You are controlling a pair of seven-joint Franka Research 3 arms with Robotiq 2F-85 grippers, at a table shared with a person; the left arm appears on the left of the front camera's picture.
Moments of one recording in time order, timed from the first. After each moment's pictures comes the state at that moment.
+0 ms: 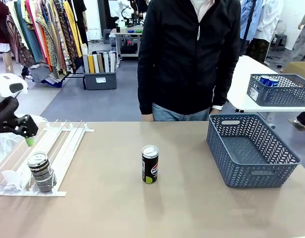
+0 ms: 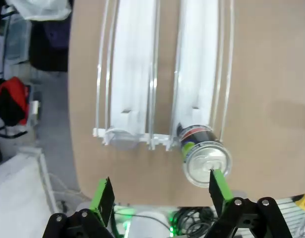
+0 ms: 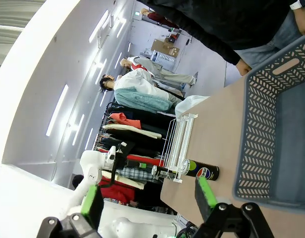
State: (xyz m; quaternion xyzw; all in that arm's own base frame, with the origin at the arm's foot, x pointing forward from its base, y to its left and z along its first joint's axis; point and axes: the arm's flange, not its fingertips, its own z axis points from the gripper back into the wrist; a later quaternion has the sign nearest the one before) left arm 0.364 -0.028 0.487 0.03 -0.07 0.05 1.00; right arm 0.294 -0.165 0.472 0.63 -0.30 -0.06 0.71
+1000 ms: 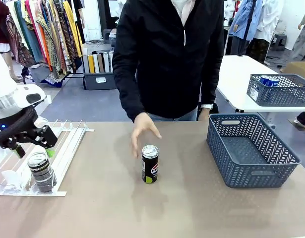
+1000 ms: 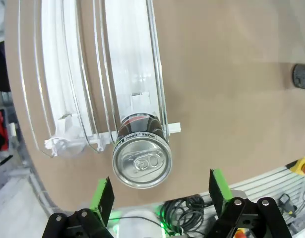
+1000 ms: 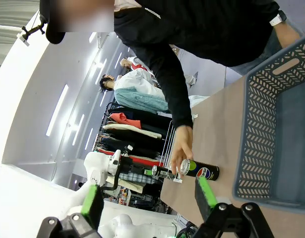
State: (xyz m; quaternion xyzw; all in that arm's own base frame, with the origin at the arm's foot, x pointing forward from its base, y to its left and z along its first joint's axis) left arm 0.357 -0.071 0.456 -0.04 -0.05 -0.05 1.00; right arm 0.295 -0.165 0.472 0.63 -0.30 -0.06 0.71
